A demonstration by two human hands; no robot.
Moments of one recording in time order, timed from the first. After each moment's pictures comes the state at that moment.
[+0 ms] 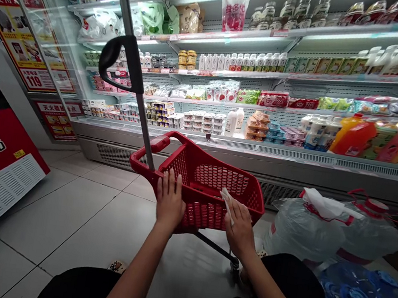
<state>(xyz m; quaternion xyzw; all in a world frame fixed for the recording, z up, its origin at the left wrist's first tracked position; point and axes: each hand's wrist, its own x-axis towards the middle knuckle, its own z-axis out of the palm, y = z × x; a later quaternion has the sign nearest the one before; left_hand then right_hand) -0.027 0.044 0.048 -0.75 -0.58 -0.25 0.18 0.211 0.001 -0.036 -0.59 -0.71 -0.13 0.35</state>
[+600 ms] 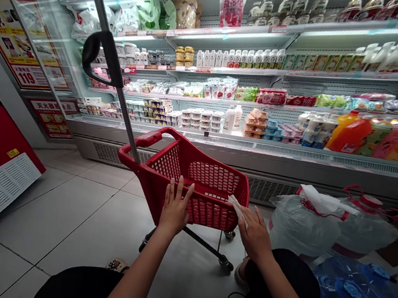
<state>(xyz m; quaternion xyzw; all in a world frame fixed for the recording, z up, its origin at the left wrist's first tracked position) -0.029 0.047 0.007 -0.82 -0.50 -0.25 0.16 0.252 -0.020 -0.033 -0.60 -0.73 -0.10 0.31</state>
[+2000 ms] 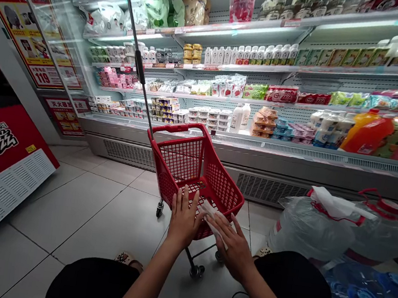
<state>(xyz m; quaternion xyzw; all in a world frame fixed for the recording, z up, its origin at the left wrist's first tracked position) -0.020 0.016 -0.018 -0.78 -0.55 -0.26 0.14 0.183 -0.046 -0.039 -0.45 -0.84 -0.10 0.27</state>
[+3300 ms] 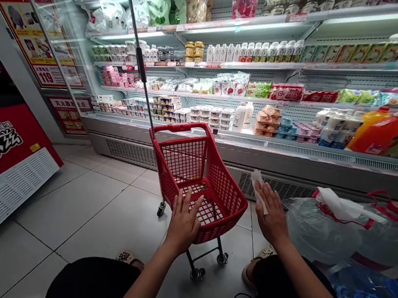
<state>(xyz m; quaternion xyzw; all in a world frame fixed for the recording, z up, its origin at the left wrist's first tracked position) -0.029 0.006 -0.010 -0.81 -0.51 -0.28 0.06 0.293 0.025 -0.018 -0.57 -0.72 -0.18 0.36</state>
